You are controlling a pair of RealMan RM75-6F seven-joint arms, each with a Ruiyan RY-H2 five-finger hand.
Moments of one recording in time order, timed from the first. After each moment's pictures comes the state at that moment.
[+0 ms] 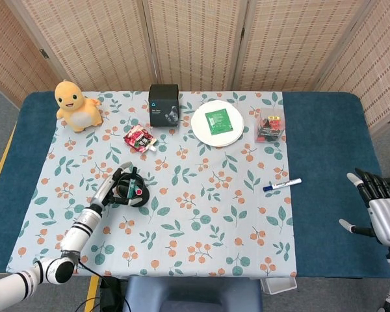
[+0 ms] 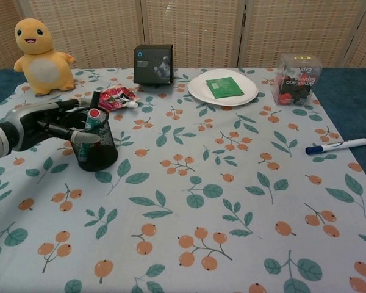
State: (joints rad) left arm -0.60 -1.56 -0.29 -1.31 1.19 0.75 -0.68; right arm 0.13 -1.05 0.06 -1.49 -1.53 1.43 0.25
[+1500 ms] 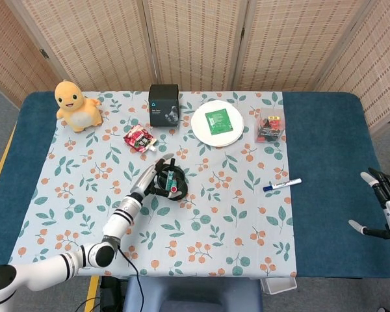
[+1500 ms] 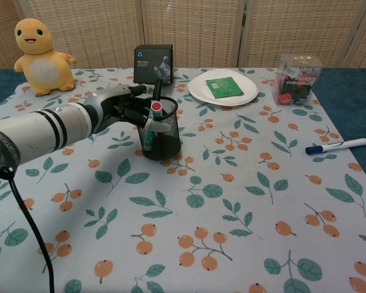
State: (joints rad) left arm -0.82 -1.75 -0.39 -1.25 1.00 0.71 -0.40; right arm 0.11 -1.01 0.05 -1.45 -1.55 1.46 0.43
